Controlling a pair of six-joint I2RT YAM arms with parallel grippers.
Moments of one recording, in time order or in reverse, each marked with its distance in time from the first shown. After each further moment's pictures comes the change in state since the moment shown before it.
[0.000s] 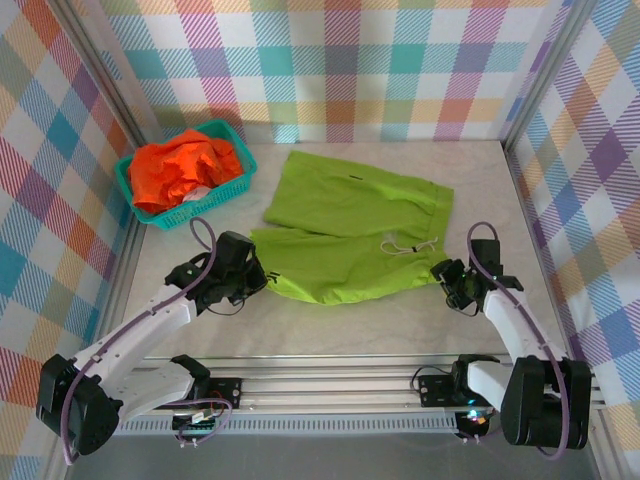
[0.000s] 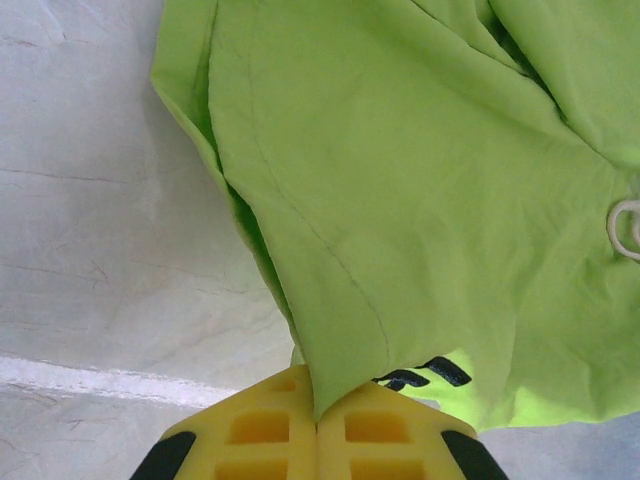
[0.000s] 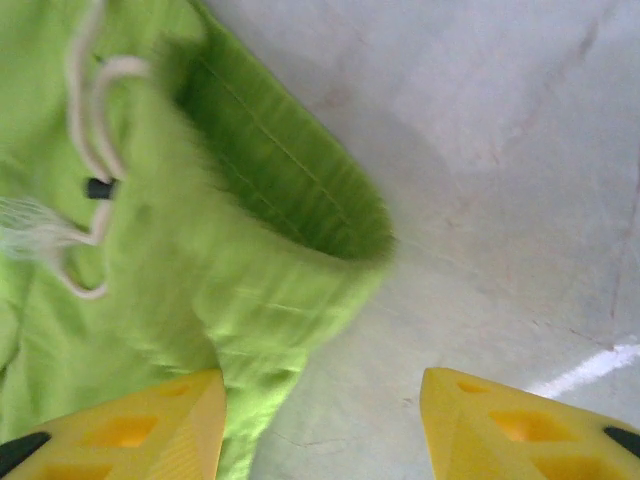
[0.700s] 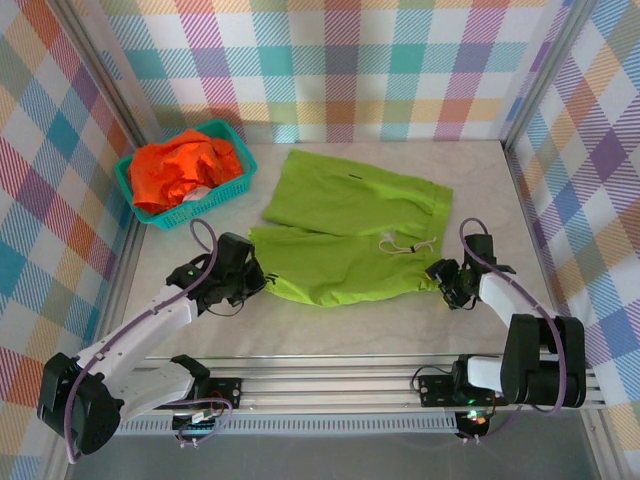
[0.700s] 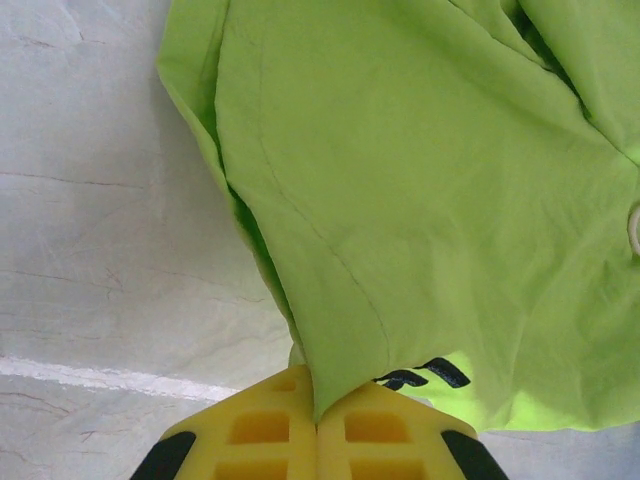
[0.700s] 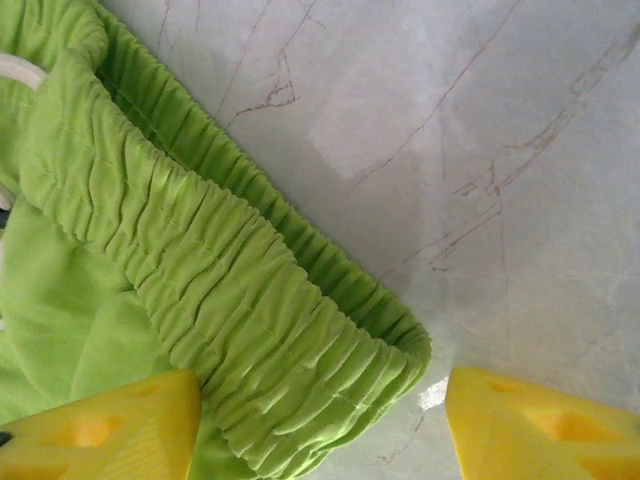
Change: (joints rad) left arm 0.015 0.006 -0.028 0.024 0.001 0.008; right arm -0.005 0.213 0.025 0.038 -0.026 -0.039
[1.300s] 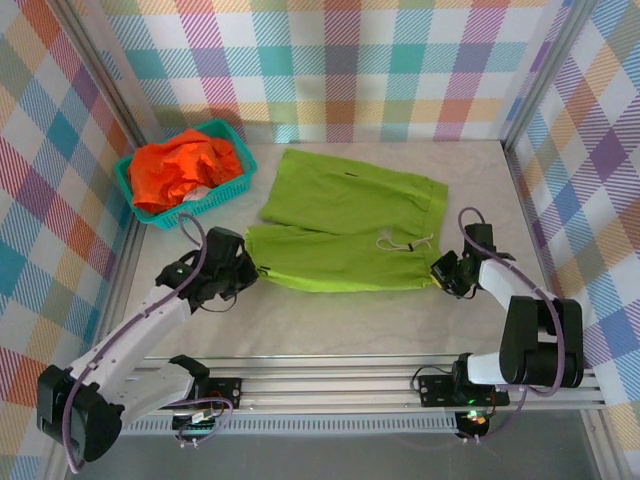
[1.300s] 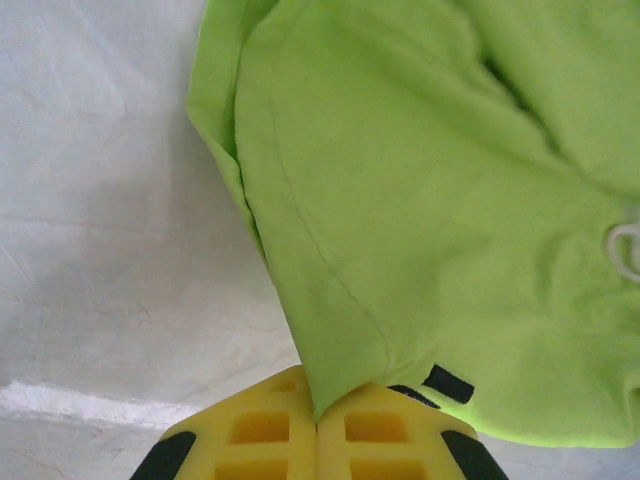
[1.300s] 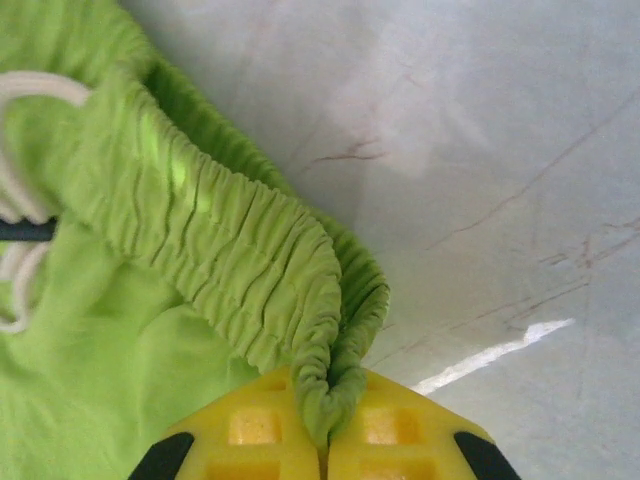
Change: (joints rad) left arm 0.066 -0.048 0.067 -0.058 -0.030 0.062; right arm -0.007 0.084 0.107 -0.030 -0.023 -0.061
